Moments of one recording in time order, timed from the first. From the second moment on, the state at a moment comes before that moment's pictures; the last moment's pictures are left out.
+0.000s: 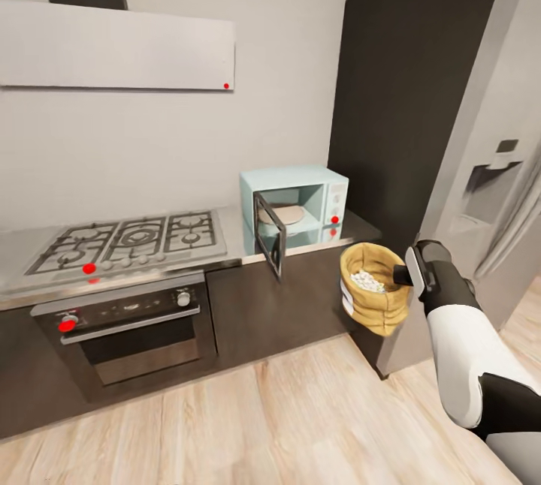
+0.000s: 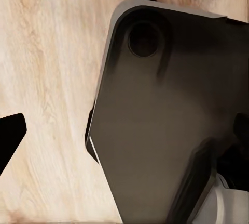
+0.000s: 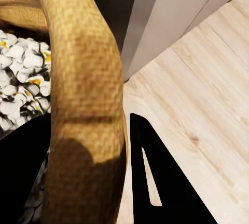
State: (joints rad) left arm 0.00 -0.02 0.15 -0.05 0.09 -0.11 0.08; right arm -1.05 -0.09 -0.28 -0.78 0.12 1.04 -0.23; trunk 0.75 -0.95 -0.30
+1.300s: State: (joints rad) left arm 0.00 -0.02 0.15 -0.05 0.09 -0.11 0.08; right arm -1.05 -0.07 -0.28 -0.78 0.12 1.04 -0.23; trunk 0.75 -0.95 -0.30
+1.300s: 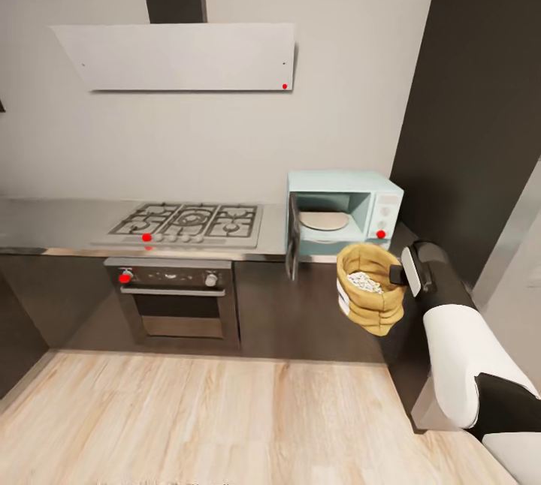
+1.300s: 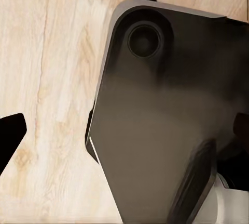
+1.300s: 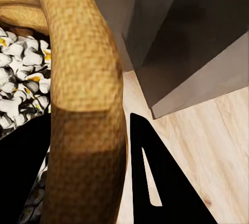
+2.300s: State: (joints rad) left arm 0.00 -0.02 0.15 -0.05 0.09 -0.11 0.08; right arm -1.05 -0.04 -0.28 -0.78 0.14 1.04 -0.12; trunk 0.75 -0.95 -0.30
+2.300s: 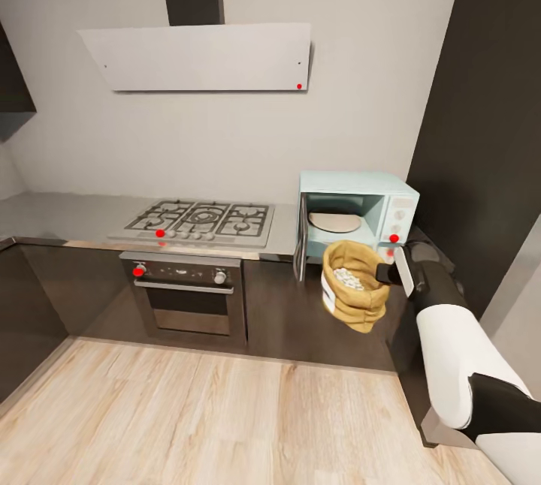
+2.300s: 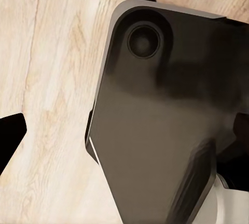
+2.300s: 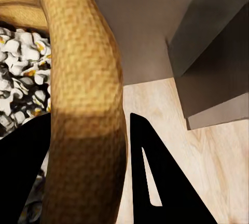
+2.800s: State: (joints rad) left arm 0.00 -0.02 0.15 -0.05 0.09 -0.11 0.08; right arm -1.18 -0.05 -0.28 -0.57 0.18 1.04 -0.13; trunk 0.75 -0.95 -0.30
